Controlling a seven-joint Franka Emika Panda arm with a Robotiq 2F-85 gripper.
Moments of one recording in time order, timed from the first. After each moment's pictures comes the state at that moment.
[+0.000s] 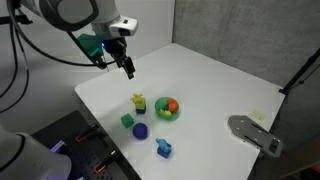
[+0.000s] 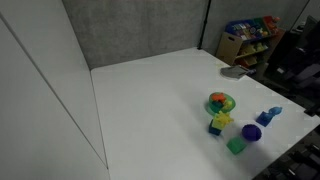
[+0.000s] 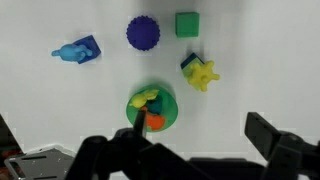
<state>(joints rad) -0.01 -0.53 0.03 -2.68 0.03 2.29 0.15</state>
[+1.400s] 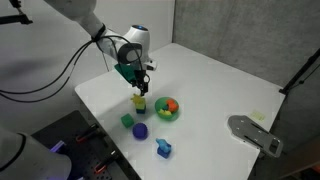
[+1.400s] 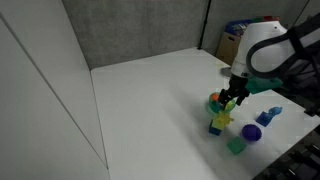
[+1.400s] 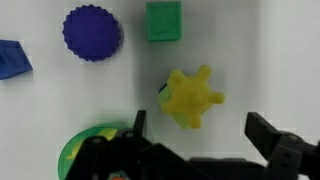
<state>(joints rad) 0.04 0.28 0.08 -2.32 0.07 2.46 0.20</state>
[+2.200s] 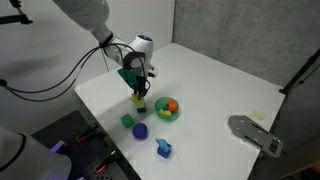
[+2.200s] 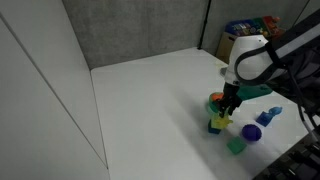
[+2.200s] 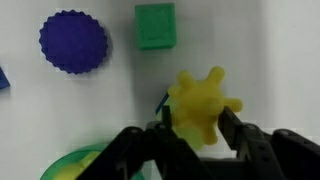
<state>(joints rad) 0.05 0.41 0.07 -2.25 0.11 2.45 0.20</state>
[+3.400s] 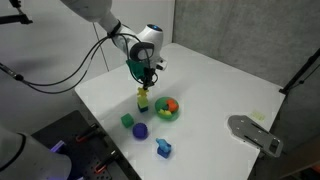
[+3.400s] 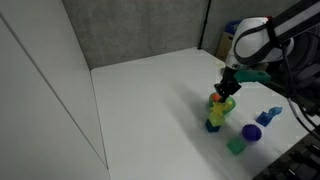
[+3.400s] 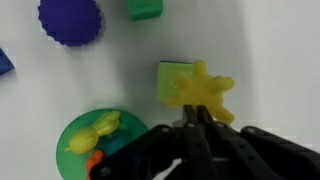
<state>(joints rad) 0.04 0.38 0.03 -2.15 0.19 2.39 0.21</state>
